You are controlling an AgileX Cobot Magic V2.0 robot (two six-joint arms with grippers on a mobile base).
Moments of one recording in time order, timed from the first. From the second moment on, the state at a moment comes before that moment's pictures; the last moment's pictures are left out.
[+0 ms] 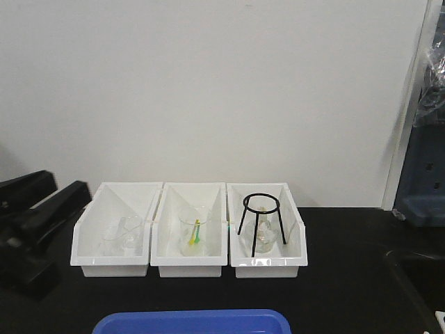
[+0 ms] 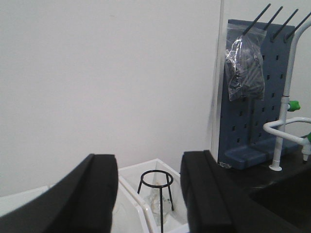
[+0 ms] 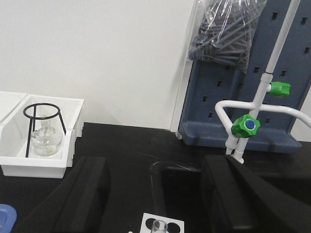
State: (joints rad) left arm -0.48 0.90 -0.67 0.27 -0.26 -0.32; right arm -0.15 0.43 -0.67 0.01 0.46 -0.19
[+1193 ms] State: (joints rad) left arm -0.39 0.54 -0.47 0.26 -0.03 -0.26; right arm -0.15 0.43 -0.67 0.01 0.47 -0.19
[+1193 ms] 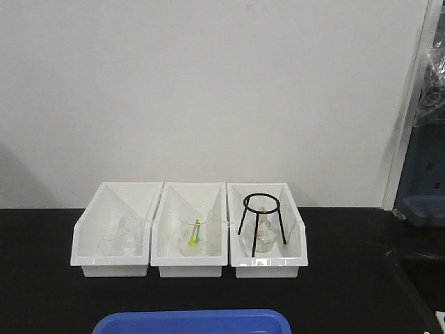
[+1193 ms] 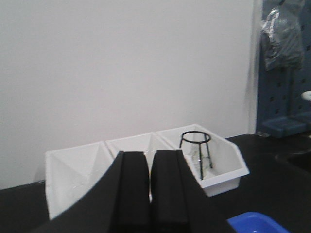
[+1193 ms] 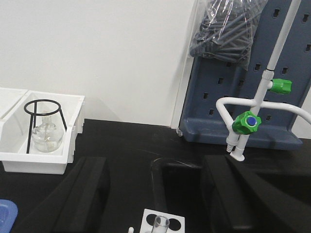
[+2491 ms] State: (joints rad) left arm -0.02 -0.01 0.03 0.19 0.20 -0.26; right arm -0.15 0.43 -0.67 0.01 0.48 -0.19
